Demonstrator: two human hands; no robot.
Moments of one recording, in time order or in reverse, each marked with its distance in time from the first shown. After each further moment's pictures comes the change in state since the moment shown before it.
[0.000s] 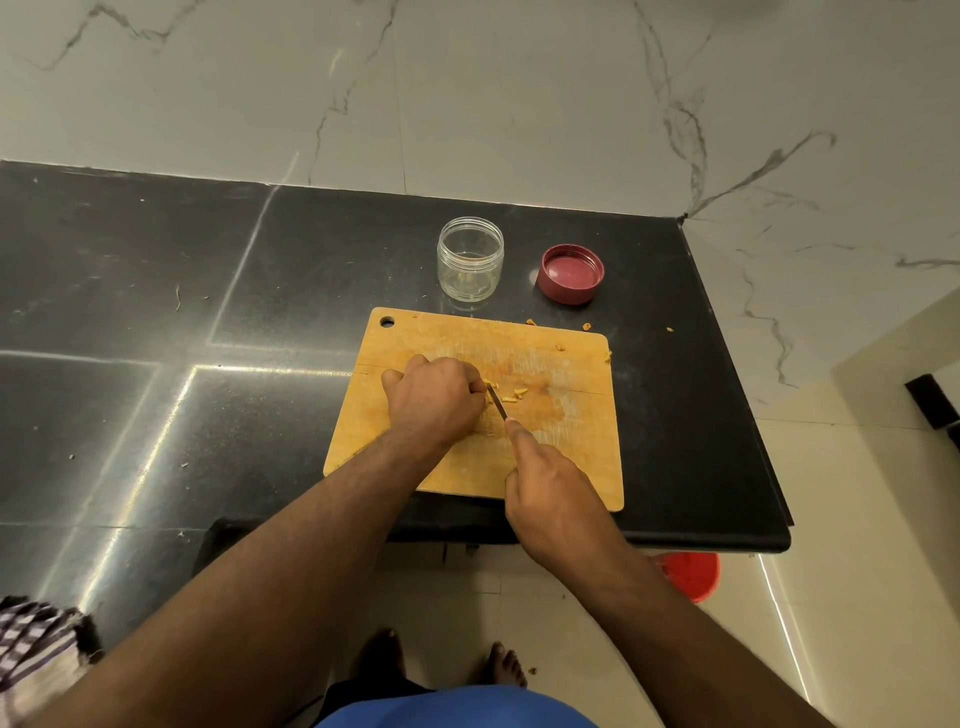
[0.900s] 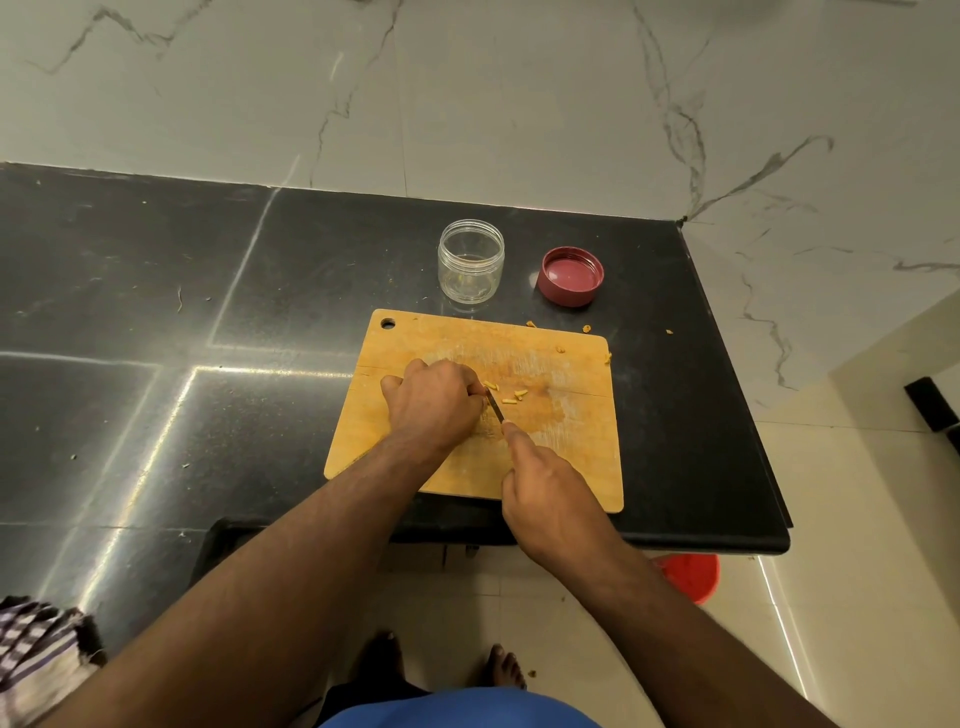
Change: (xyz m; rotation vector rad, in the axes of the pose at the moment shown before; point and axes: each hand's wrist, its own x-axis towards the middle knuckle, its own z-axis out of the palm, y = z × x) left_hand -0.003 -0.001 0.001 -0.044 0.014 -0.021; right_hand 0.003 -0.001 0.002 0.015 -0.020 0.003
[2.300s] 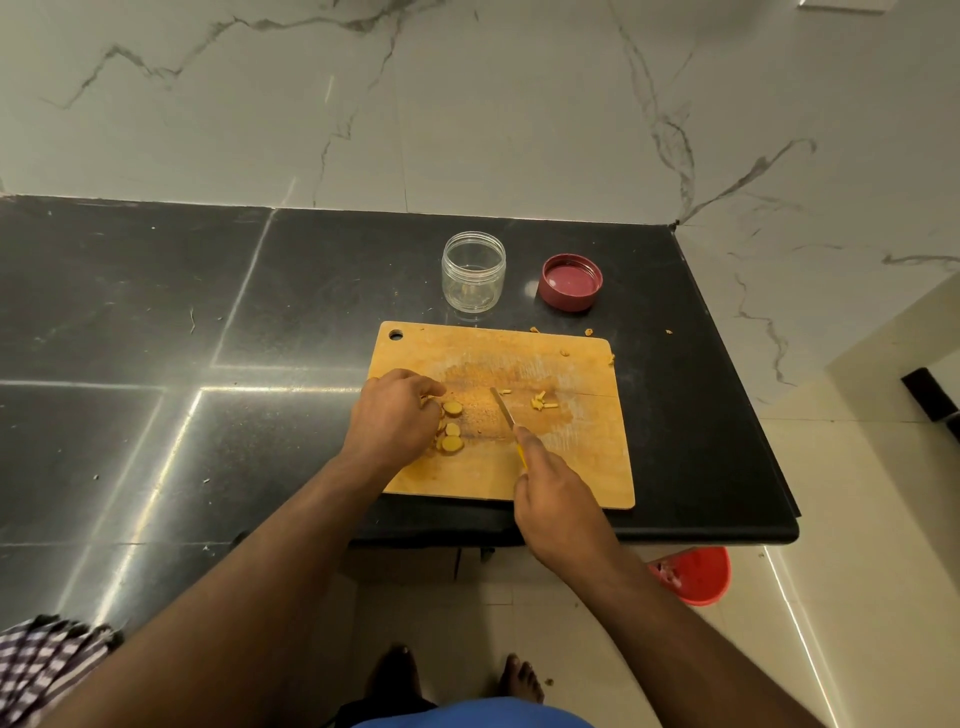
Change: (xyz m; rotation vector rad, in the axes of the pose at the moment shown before) left_hand -0.012 -0.057 -0.024 -0.175 -0.008 0.034; right_hand -0.003 0.006 0.022 0.076 0.087 0.051
